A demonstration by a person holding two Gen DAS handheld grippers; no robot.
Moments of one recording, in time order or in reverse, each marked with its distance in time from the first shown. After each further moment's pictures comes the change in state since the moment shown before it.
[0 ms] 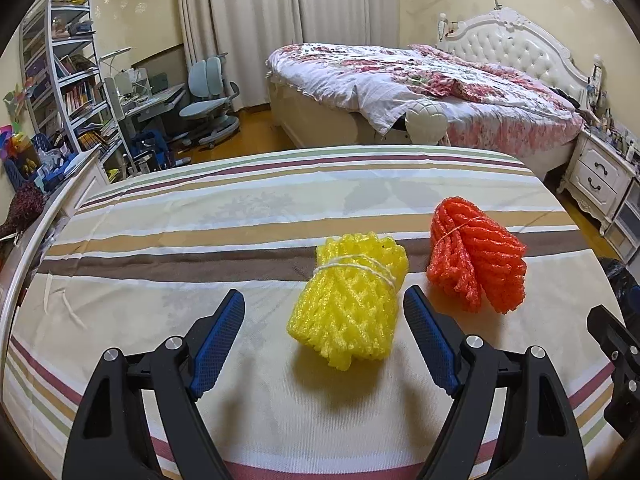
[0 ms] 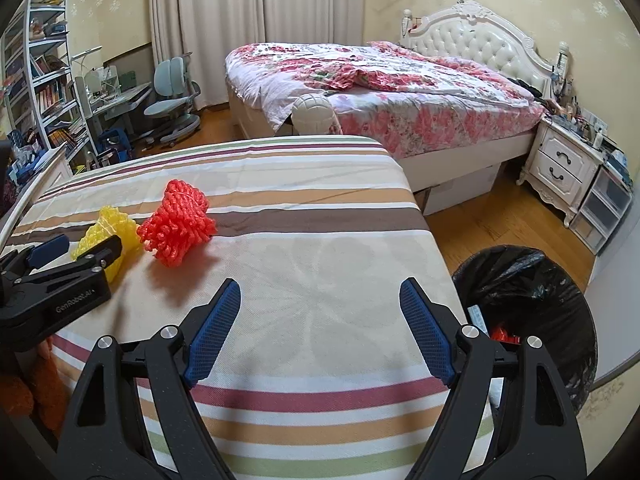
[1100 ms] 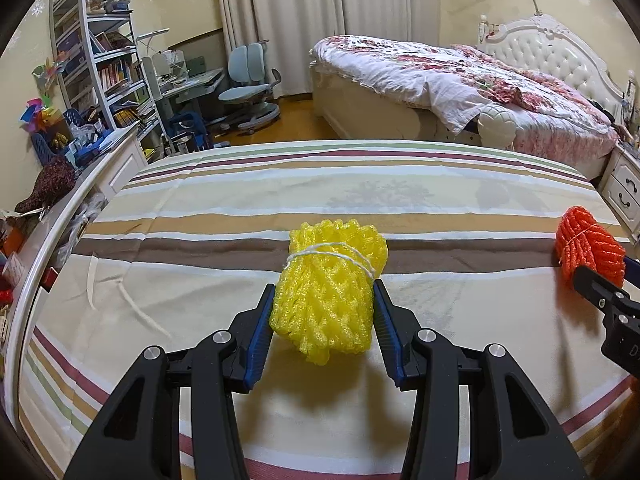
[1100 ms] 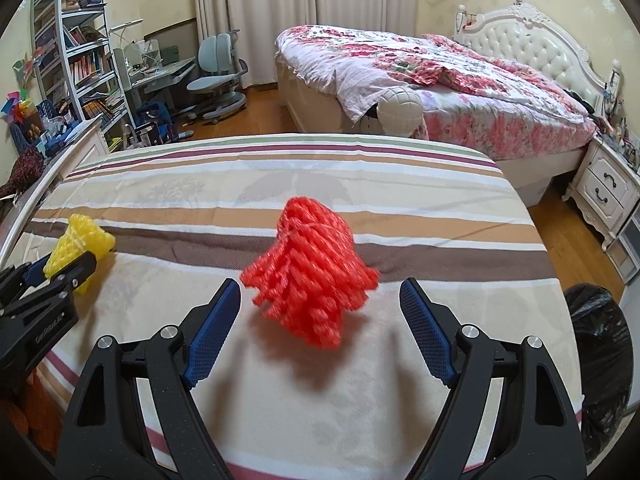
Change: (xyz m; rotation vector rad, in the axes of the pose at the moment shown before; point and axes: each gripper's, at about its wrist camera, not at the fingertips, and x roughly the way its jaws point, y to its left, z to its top) left arm 0.003 0.100 -0.007 -0.077 0.028 0.106; right arm 0.045 0.095 0.027 -0.093 0.061 0.129
